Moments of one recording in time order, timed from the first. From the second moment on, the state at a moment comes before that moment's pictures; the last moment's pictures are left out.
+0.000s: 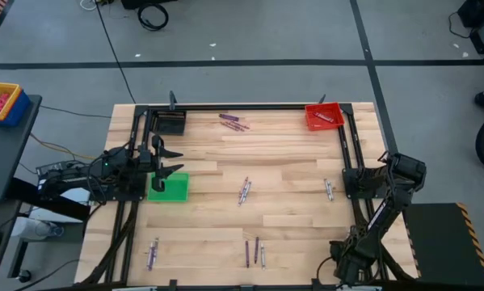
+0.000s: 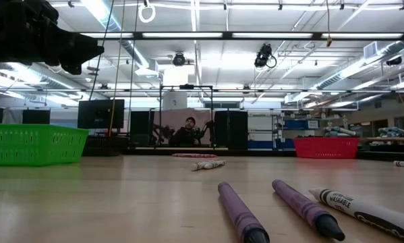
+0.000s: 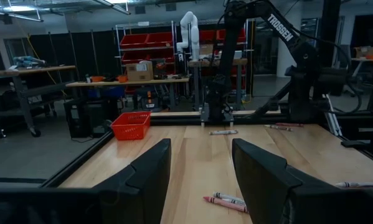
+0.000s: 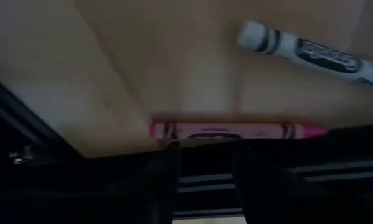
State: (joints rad) left arm 0.13 0.01 0.05 0.08 0.02 0.05; right arm 1.11 1.80 0.96 -0.79 -0.49 1.35
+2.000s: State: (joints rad) left arm 0.13 0.01 0.05 0.08 0.02 0.06; right arm 1.07 1.80 1.01 -0.90 -0.13 0.66
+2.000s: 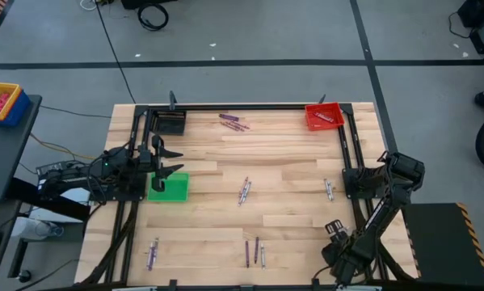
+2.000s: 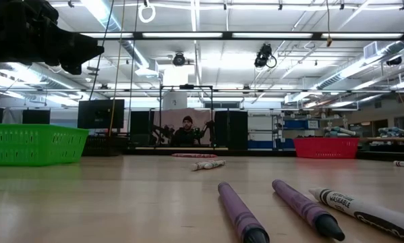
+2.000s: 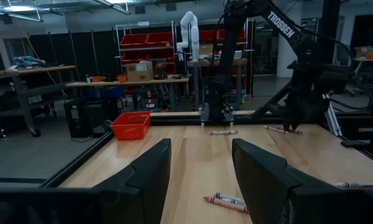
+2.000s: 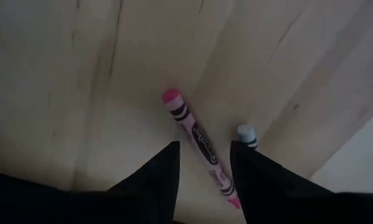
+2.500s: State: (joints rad) left arm 0.13 0.01 0.05 0.08 0.02 0.05; right arm 1.07 1.79 0.97 -0.85 -0.12 0.61
